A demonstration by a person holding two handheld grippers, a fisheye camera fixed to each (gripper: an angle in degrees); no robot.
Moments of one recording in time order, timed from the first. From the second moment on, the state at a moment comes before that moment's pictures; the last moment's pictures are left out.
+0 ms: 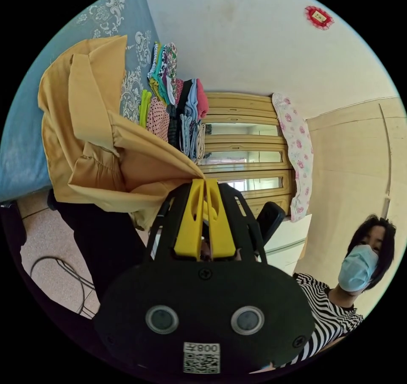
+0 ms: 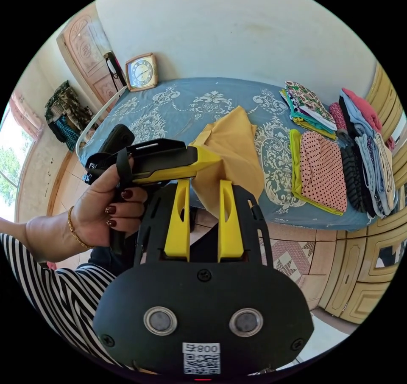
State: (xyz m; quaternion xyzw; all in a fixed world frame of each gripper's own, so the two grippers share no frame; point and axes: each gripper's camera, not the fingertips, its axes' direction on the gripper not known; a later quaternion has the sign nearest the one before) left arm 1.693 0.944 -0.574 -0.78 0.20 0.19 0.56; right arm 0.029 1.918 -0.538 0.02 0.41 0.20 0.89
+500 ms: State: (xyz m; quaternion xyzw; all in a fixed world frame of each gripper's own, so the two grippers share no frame) left arm 1.715 0.997 -0.570 -0.77 0.25 0.22 0.54; right arm -0.001 1.945 -0.526 0.01 0.41 0.18 0.89
